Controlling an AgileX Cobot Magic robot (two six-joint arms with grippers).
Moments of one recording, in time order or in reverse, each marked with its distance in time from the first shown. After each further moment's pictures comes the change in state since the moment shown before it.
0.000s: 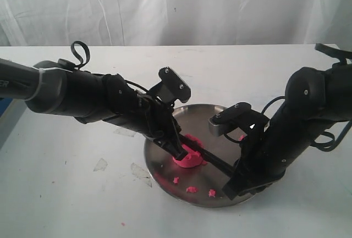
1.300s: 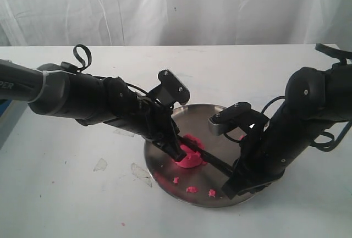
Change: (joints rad) left arm 0.000 0.013 0.000 0.000 -0.015 0.004; right arm 0.000 0.000 0.000 0.007 -0.006 0.000
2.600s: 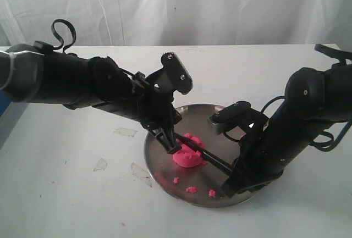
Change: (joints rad) left arm 0.000 -0.121 0.003 0.078 0.066 0.082; right arm 0.000 0.002 0.000 0.002 -0.017 0.000
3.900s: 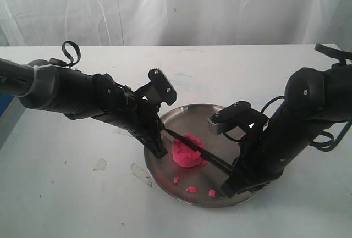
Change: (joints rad) left arm 0.074 0.129 0.000 0.000 -0.066 0.000; right arm 0.000 0.000 0.000 0.000 0.000 0.000
